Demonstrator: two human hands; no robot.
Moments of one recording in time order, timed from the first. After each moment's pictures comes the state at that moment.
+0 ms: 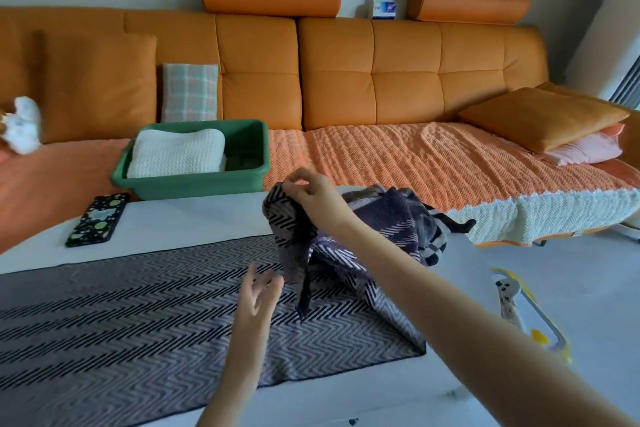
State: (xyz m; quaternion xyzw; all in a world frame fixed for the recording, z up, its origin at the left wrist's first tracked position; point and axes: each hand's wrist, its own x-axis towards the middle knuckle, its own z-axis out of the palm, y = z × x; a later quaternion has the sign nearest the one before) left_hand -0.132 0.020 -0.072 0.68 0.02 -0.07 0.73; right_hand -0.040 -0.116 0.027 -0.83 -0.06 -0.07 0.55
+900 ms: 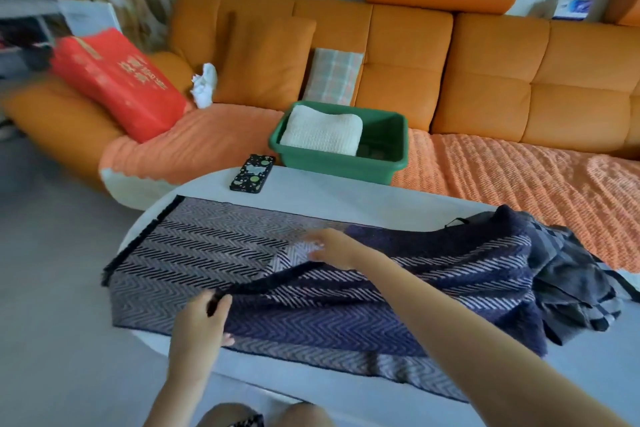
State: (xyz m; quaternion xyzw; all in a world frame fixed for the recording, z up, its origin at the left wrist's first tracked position) left_hand -0.168 0.241 -0.091 0.81 0.29 0.07 0.50; right_hand 0.003 0.056 -0.075 -0.91 -0.25 0.25 0.23
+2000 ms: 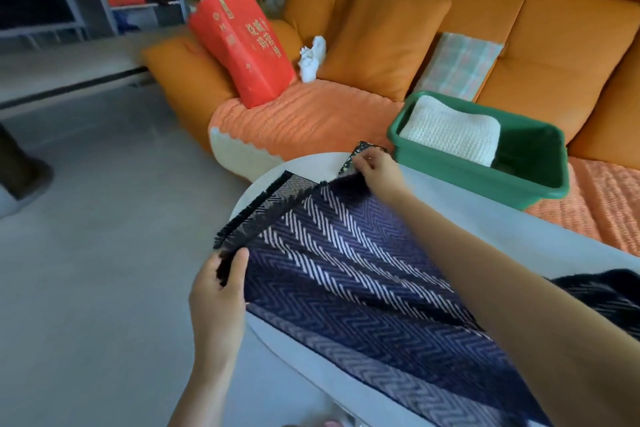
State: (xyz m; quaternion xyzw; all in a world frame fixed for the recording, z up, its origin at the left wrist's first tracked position) left_hand -0.176 0.347 -0.099 0.67 0.35 0.32 0.58; right_hand 0.074 0.234 -0.045 -0.88 -0.23 0.05 0.42
